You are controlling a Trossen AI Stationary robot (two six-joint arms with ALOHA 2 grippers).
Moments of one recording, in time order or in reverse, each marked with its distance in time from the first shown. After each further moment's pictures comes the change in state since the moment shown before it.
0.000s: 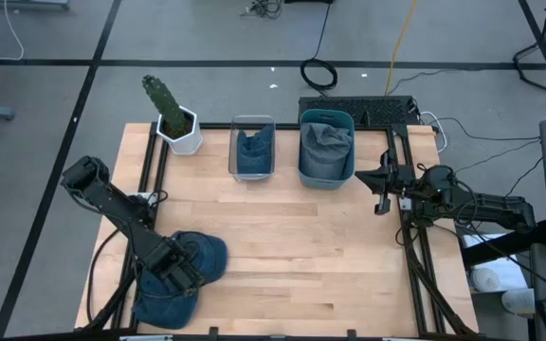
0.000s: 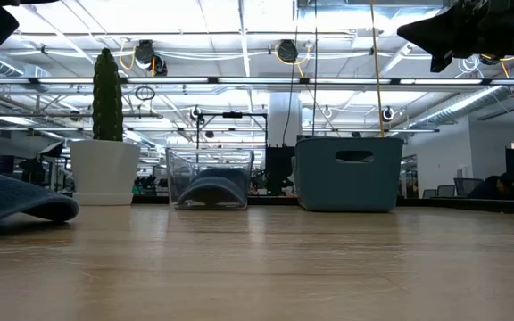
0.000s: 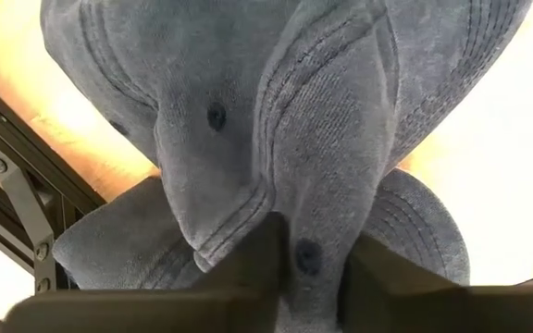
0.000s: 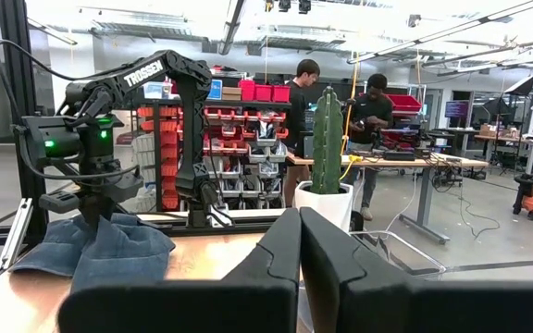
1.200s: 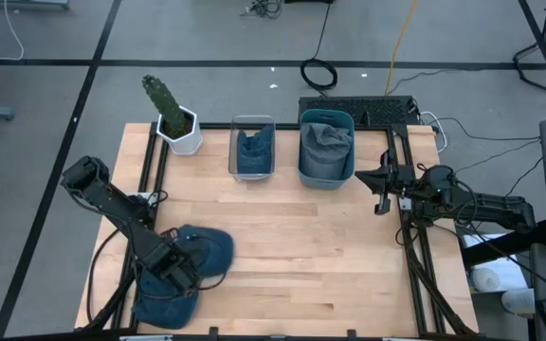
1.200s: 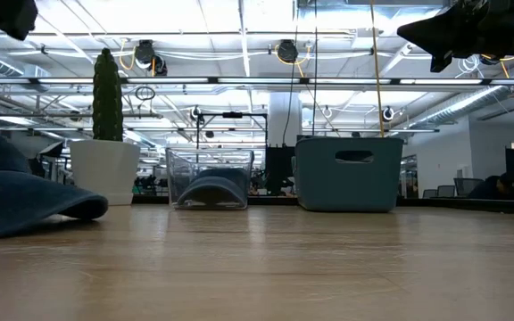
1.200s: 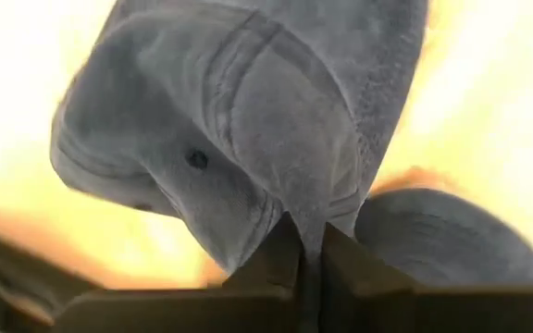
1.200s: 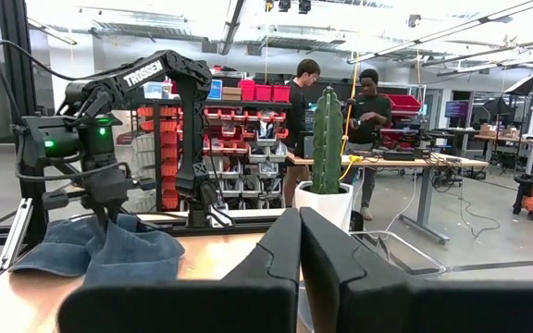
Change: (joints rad) left arm 0.000 0.000 0.000 0.001 -0.175 0.469; right arm 0.000 0.000 0.000 0.000 0.000 0.000
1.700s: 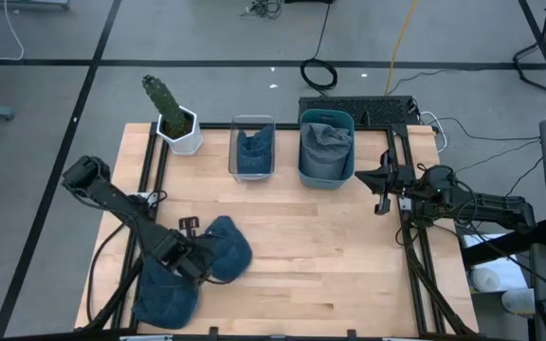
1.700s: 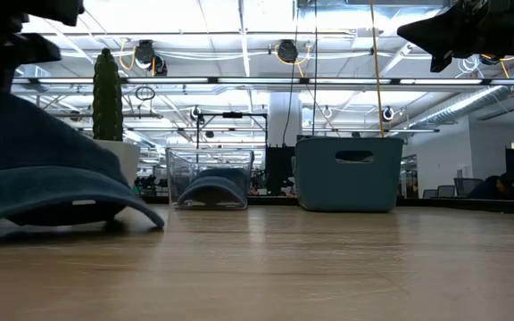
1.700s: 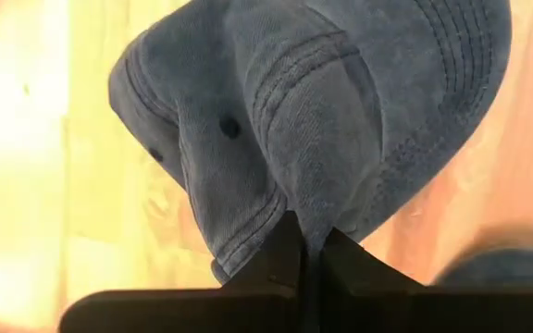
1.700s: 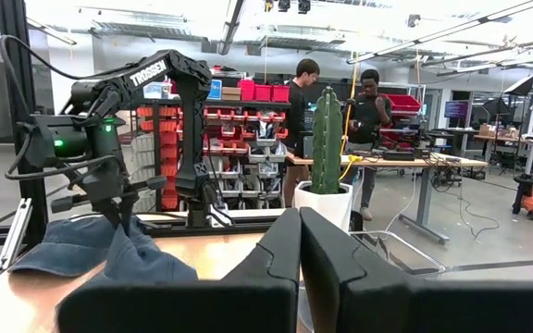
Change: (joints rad) left arm 0.084 0.000 0.002 0.042 -0.211 0.467; right arm 0.000 0.000 0.000 0.000 0.001 0.000
